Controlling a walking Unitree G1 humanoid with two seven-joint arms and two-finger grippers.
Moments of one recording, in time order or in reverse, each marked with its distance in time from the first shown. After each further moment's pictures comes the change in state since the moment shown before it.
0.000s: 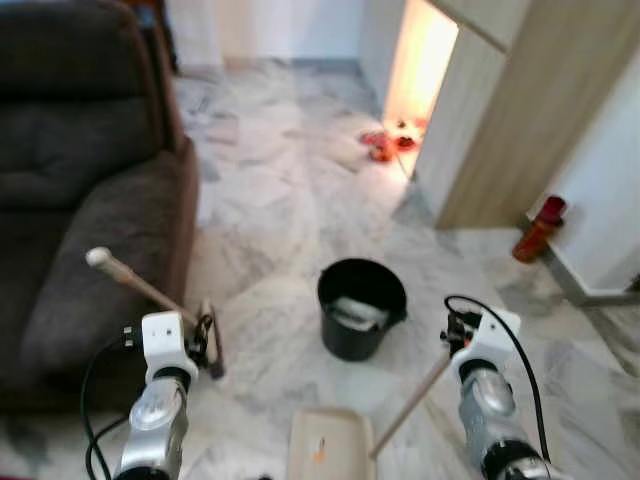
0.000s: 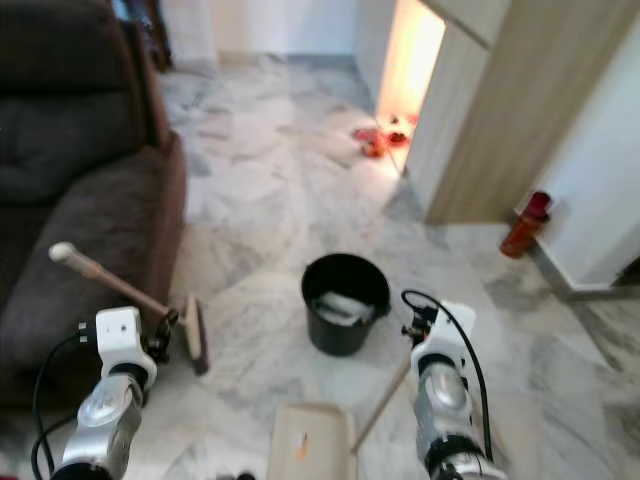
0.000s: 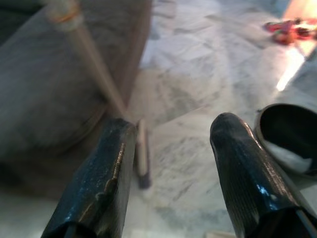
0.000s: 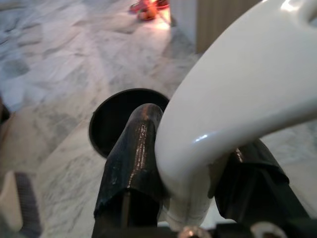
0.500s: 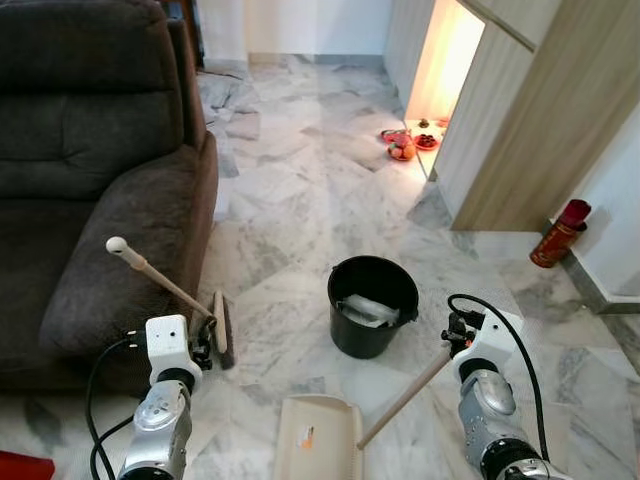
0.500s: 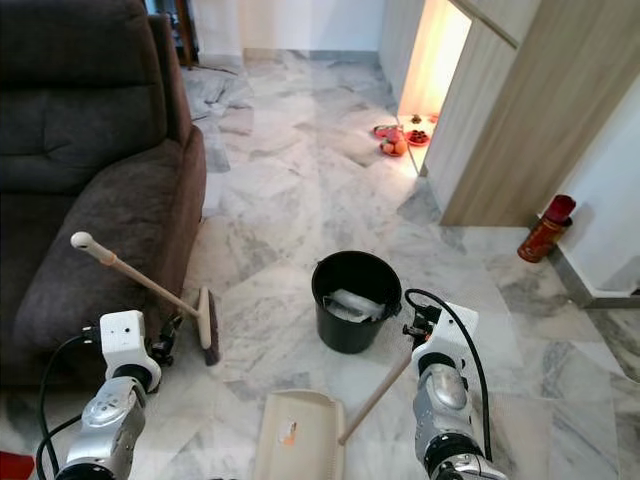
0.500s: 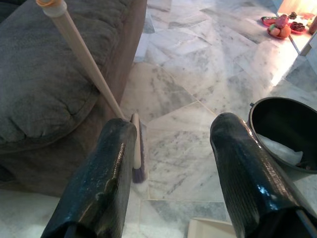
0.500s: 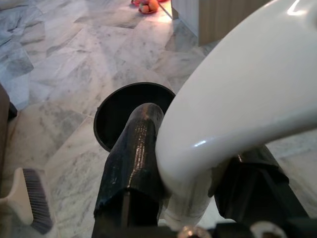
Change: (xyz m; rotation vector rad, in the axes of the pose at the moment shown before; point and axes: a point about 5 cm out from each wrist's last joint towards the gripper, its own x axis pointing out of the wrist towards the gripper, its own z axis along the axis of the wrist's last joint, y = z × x) left arm -0.001 -0.004 -0.003 -0.011 0.008 -0.009; right arm -0.001 0.004 -0.003 0.036 0.011 0.004
